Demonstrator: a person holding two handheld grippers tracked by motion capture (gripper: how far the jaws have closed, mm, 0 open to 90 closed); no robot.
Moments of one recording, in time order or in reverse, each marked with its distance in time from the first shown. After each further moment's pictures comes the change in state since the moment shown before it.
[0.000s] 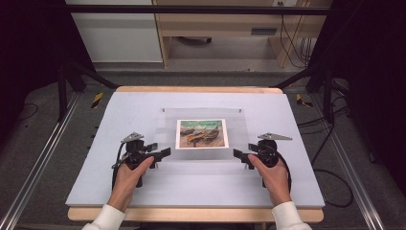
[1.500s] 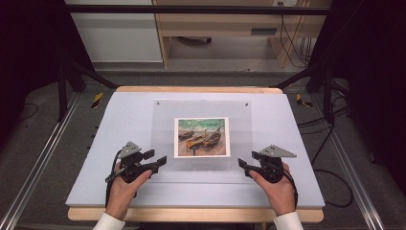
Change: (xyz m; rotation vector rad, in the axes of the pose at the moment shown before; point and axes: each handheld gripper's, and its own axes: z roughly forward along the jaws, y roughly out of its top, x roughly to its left) left arm -0.029 -0.019 -0.031 -0.037 0.084 0.147; right arm 0.031 -0.024 -0.036 -0.048 -0.126 -0.178
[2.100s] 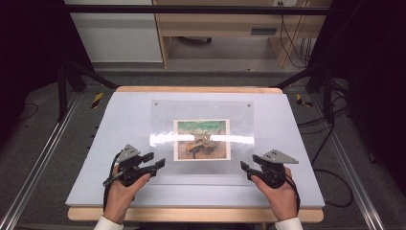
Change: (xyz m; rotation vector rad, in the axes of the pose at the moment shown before) left arm -0.005 -0.004 -0.009 0.007 0.016 0.020; right arm 0.007 -0.008 -0.011 -0.012 -0.030 -0.022
